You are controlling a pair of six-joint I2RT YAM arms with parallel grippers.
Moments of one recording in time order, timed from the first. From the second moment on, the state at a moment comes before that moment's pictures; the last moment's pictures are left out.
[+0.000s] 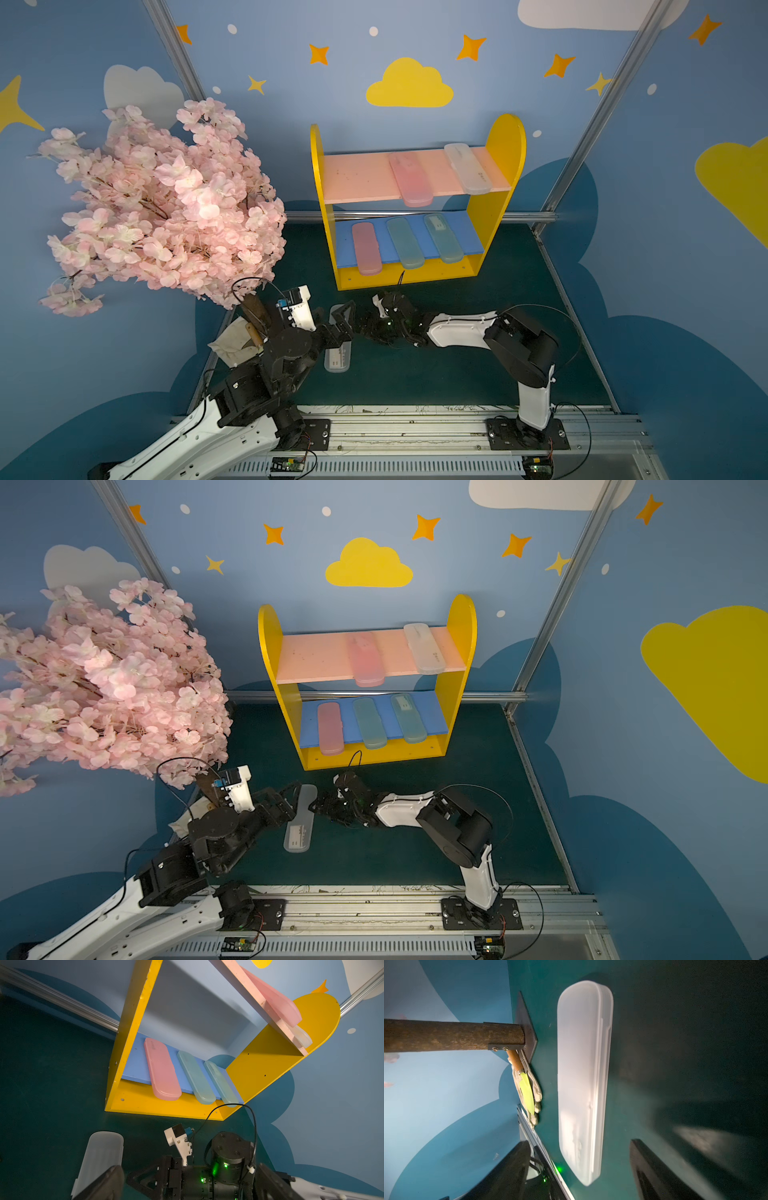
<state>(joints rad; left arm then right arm) -0.92 0.56 0.76 -0.51 -0.55 -0.77 0.99 1.91 1.06 0.22 -0.35 1.12</state>
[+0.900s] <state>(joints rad) -0.67 1.13 1.12 -0.13 -0.01 -1.11 0.83 1.00 0.82 -0.28 -0.04 0.67</state>
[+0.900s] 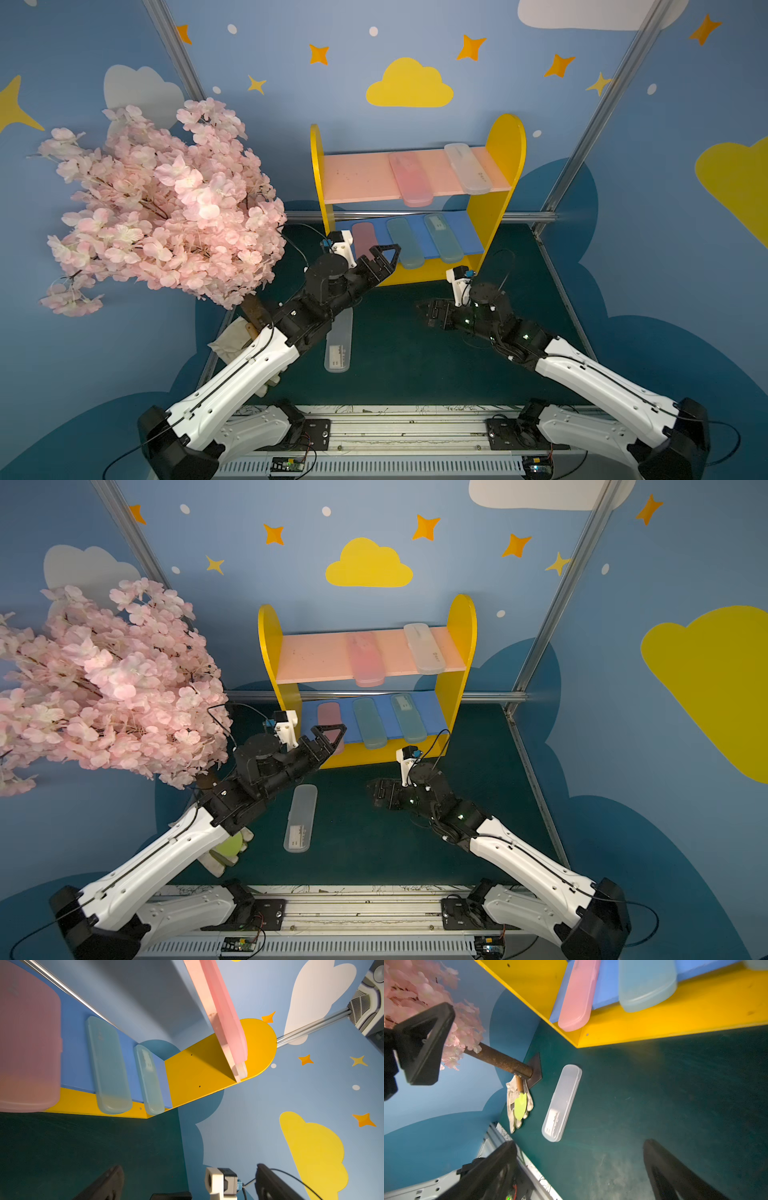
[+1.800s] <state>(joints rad) -0.60 1.57 1.58 -0.09 -0.03 -1.36 0.82 0.69 0.69 -0.31 0.22 0.67</state>
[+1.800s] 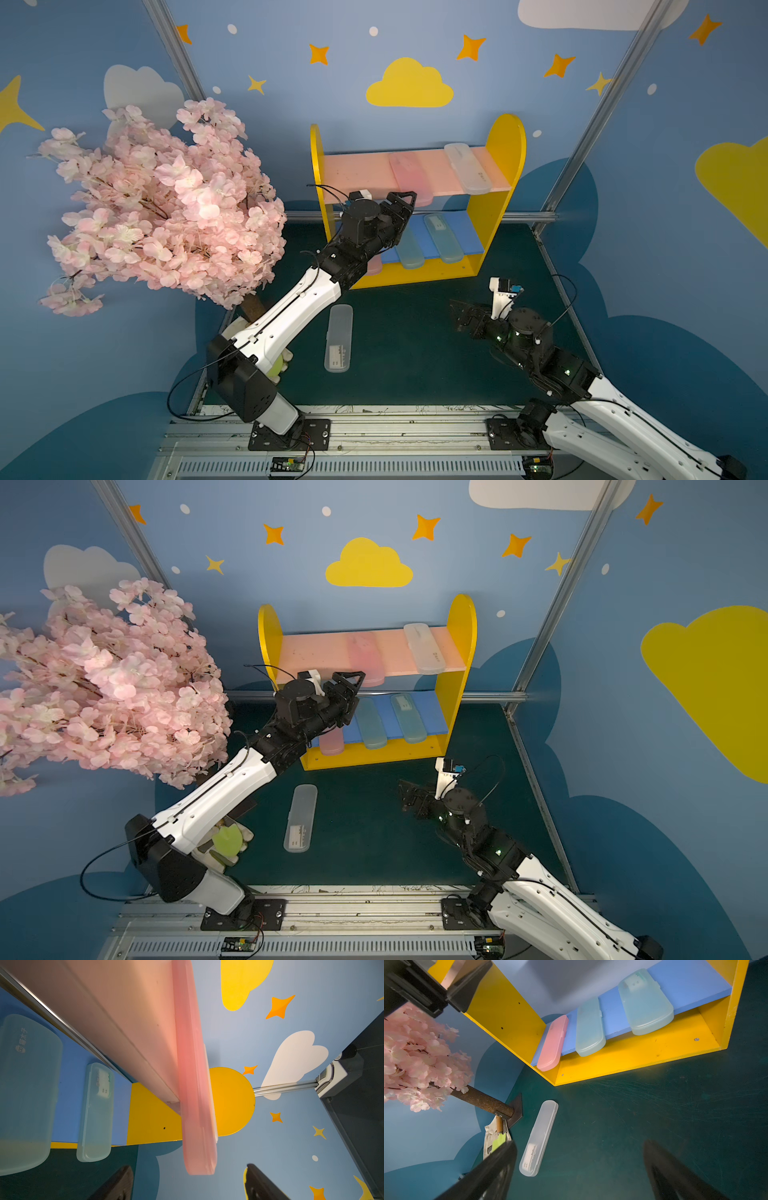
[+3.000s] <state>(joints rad) -0.58 1.67 1.70 -0.05 -0.02 -1.38 0.82 0.63 0.65 -0.32 0.26 0.68</state>
